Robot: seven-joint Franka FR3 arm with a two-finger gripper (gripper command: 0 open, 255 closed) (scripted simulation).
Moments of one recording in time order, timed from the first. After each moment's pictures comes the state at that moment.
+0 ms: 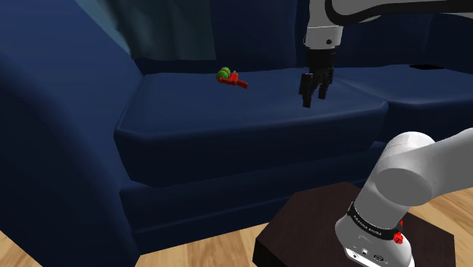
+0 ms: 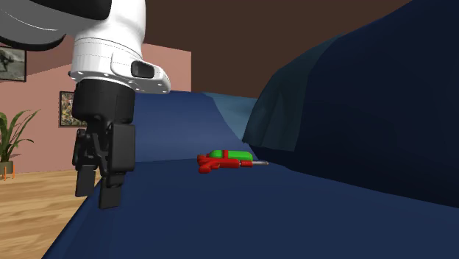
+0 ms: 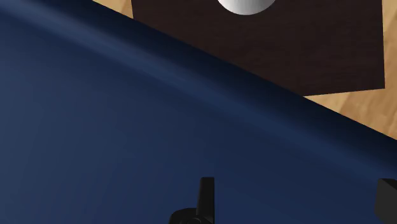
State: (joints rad) arm -0.02 -0.81 -0.02 -2.42 -0.06 1.50 0.05
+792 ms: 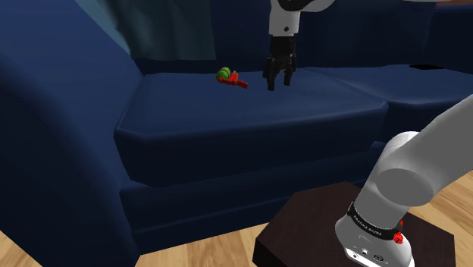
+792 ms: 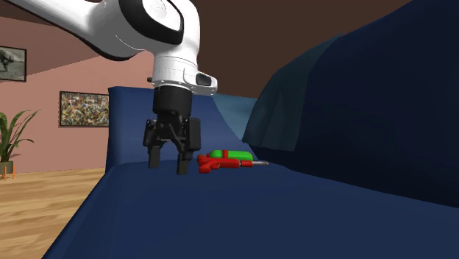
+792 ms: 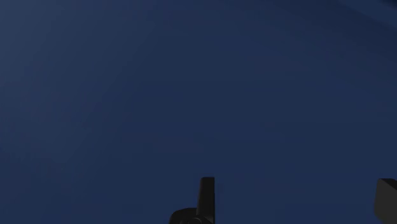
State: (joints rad) arm 0.00 -0.40 -0.04 -2.09 -0.01 1.58 0.03
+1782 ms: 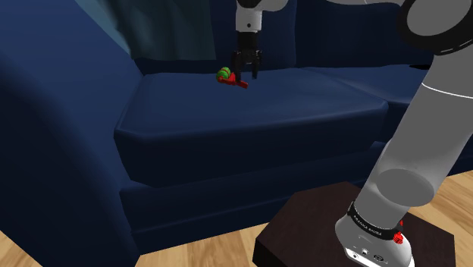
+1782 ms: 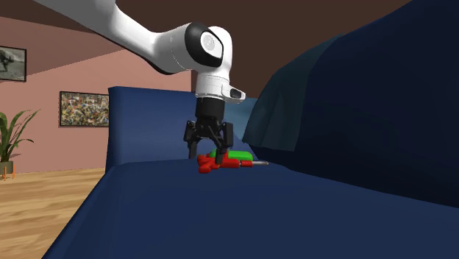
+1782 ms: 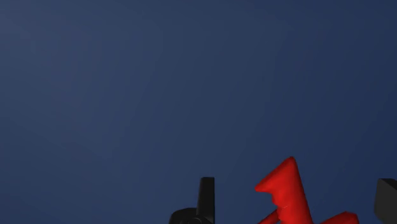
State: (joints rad) arm 0.01 0.01 -0.04 -1.65 0.06 1.57 0.01
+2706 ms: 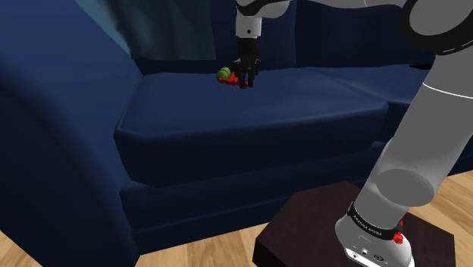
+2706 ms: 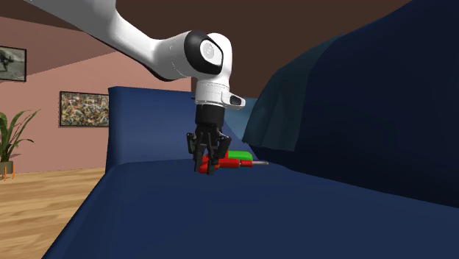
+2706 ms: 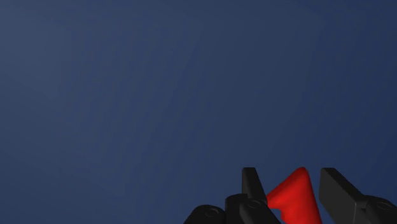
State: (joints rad) arm 0.01 0.00 -0.04 -1.71 0.06 1.62 0.01
